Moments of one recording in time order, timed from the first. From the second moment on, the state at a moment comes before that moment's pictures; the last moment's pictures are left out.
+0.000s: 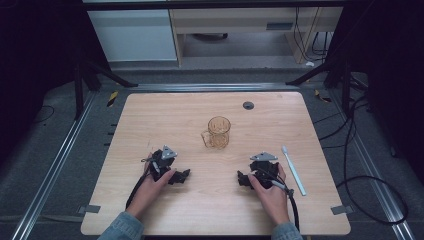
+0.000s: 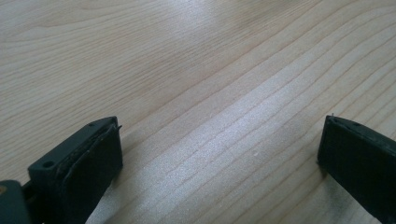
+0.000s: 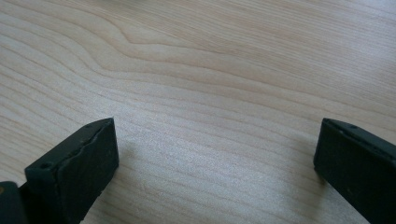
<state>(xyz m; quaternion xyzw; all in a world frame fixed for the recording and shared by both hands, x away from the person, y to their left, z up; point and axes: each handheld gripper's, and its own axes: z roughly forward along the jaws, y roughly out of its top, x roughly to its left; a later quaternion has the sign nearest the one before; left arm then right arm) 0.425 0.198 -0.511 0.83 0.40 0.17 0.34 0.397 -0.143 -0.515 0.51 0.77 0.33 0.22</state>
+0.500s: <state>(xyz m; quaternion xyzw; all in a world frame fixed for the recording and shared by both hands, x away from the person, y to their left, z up) 0.425 0.198 -0.511 0.83 0.40 0.17 0.34 0.393 -0.160 -0.487 0.48 0.80 0.31 0.20</state>
